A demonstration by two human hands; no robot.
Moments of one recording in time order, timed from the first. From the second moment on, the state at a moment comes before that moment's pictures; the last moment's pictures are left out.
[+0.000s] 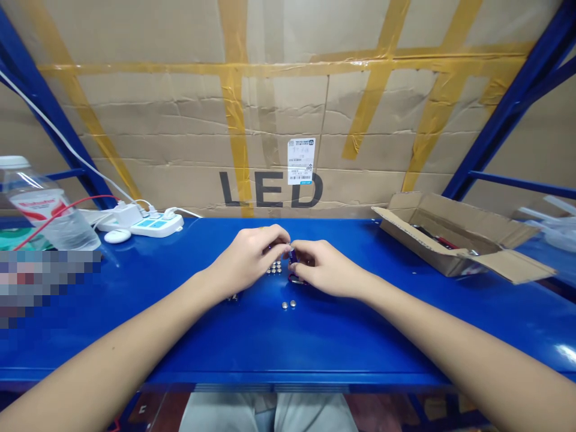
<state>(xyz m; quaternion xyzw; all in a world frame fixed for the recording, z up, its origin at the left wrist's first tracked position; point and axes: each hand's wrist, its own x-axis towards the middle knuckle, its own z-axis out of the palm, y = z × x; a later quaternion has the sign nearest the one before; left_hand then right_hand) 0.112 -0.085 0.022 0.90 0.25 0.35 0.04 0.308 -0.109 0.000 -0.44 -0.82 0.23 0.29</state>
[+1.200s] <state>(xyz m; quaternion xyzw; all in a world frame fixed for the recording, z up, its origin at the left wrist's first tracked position) 0.111 -0.105 0.022 0.96 0.25 -0.01 0.11 0.320 -0.096 0.002 -0.42 -0.85 0.07 0.32</state>
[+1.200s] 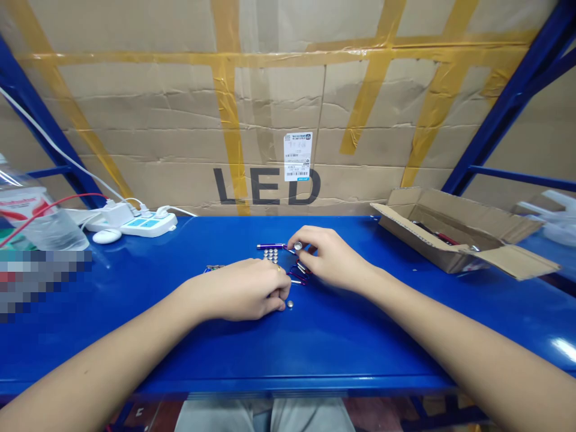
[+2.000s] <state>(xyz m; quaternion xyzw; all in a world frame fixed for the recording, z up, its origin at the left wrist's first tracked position) 0.112 -0.087 0.022 0.93 0.28 0.26 0.05 0.325 -0.103 0.010 -0.45 -0.84 0.10 0.30</state>
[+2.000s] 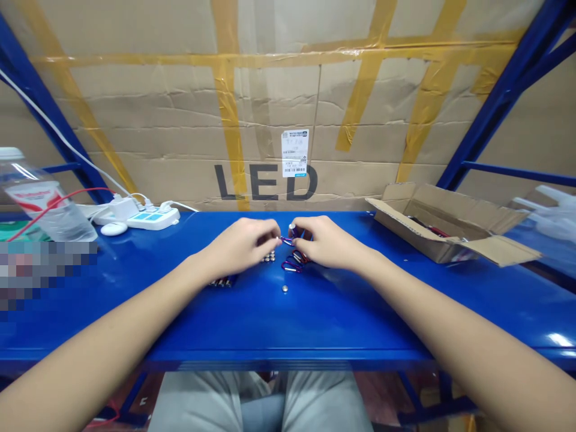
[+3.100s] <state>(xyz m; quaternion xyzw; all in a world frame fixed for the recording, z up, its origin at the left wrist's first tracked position) 0.119 -0.090 -0.001 0.89 0.23 0.39 0.01 0.310 -0.105 -0.004 -0.45 -0.82 0.14 0.34</state>
